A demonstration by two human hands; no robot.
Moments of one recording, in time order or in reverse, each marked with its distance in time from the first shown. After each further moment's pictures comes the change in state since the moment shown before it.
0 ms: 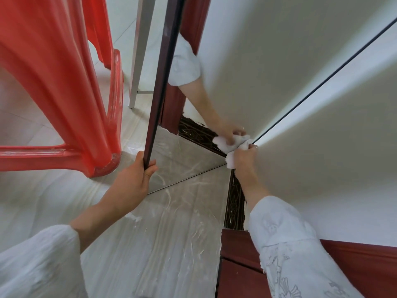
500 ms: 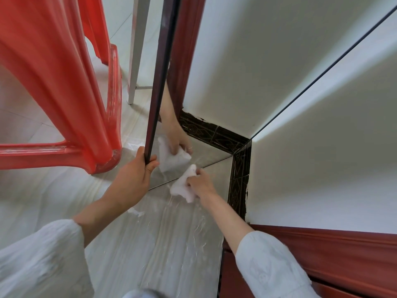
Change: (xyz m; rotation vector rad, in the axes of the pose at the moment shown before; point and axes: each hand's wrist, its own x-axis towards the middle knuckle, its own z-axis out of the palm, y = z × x) left_hand 0.000 0.000 0.001 -0.005 0.003 -0.007; right_hand -0.086 0.070 0.045 -0.331 -0.494 0.096
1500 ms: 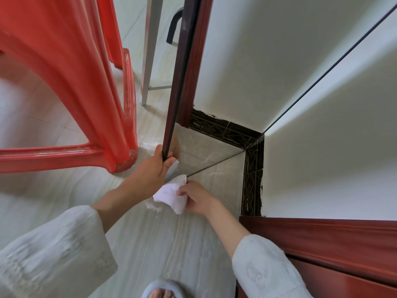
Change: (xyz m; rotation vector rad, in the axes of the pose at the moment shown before) left_hand 0.004 0.003 -0.015 0.049 -0.206 0.027; right_hand -0.015 0.010 0.052 0.306 -0.400 0.255
